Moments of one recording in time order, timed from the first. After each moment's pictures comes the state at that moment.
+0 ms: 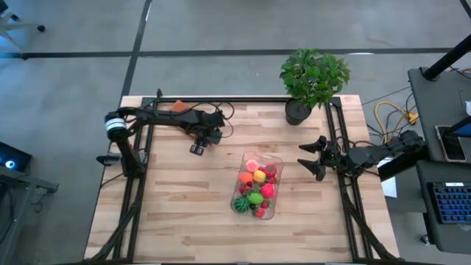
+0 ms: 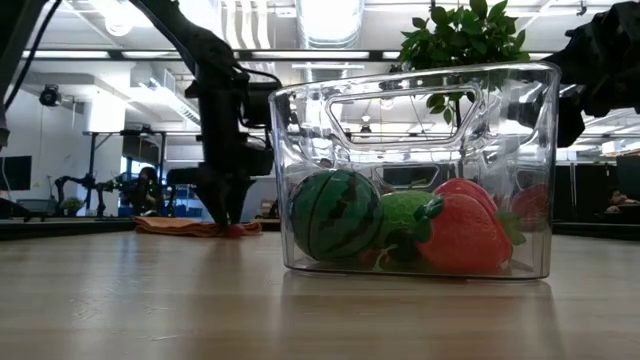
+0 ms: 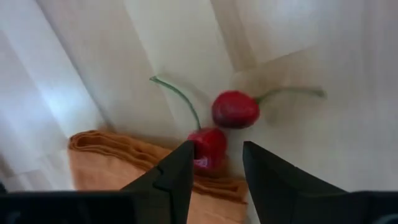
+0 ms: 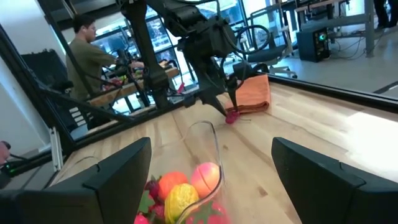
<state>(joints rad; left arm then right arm) 0.39 1.74 1.08 -0.69 -0.14 0.78 0.35 0.09 0.01 0.06 0.58 0.34</state>
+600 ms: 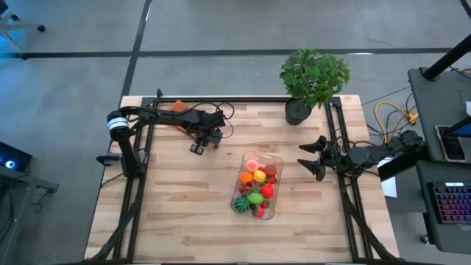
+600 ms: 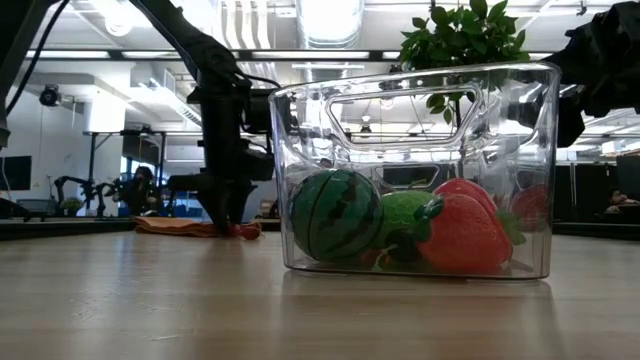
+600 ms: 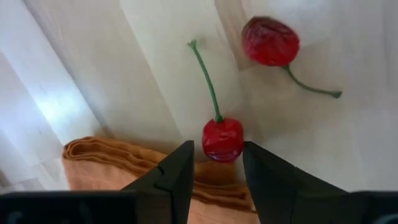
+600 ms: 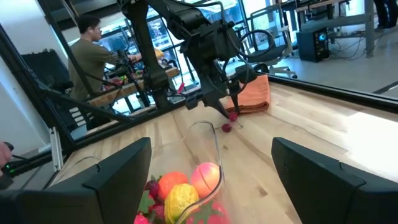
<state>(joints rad) 0.41 1.77 1.08 -0.66 -0.15 0.82 0.35 0.09 0.01 0.06 0.58 0.34</state>
